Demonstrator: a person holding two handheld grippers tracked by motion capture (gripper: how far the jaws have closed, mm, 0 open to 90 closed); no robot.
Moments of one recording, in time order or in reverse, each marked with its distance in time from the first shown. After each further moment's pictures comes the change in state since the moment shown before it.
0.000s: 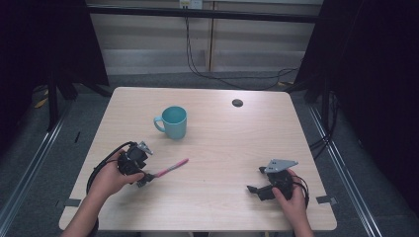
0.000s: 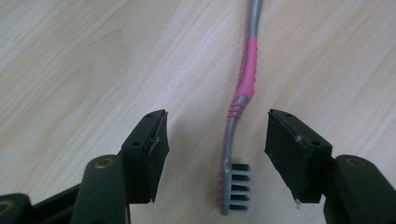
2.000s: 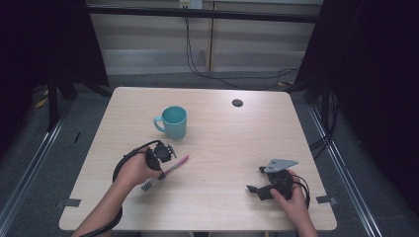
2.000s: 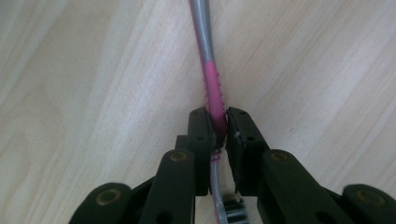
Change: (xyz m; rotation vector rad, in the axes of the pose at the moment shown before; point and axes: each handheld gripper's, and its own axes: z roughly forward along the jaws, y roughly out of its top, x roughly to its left) left arm -0.024 0.056 0.026 0.225 -0.061 0.126; right arm -0.001 0.000 0.000 -0.001 -0.001 0.002
